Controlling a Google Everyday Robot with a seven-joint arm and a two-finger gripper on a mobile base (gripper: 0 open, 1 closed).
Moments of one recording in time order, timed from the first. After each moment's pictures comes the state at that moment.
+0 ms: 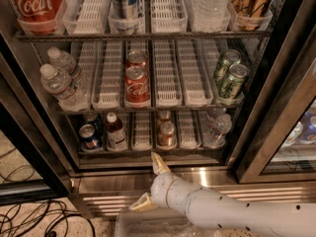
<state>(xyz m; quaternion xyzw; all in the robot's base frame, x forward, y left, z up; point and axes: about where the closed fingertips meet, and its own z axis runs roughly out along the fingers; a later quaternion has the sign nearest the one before) 0.471 0.038 0.589 -0.54 0.67 0.09 0.50</state>
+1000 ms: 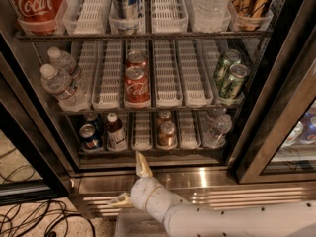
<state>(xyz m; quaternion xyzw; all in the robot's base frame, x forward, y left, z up) 0.482 0.100 0.589 -0.47 0.64 0.12 0.60</state>
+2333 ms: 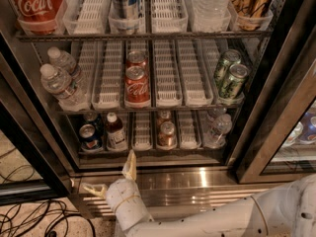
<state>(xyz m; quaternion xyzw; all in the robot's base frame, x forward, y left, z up) 0.503 0.144 0.616 -0.26 0.67 0.10 0.69</state>
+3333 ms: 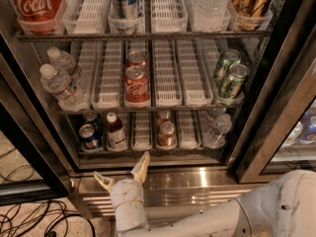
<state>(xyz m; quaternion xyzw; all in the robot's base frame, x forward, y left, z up) 0.515 0.100 0.621 -0.16 0.68 -0.01 0.72</state>
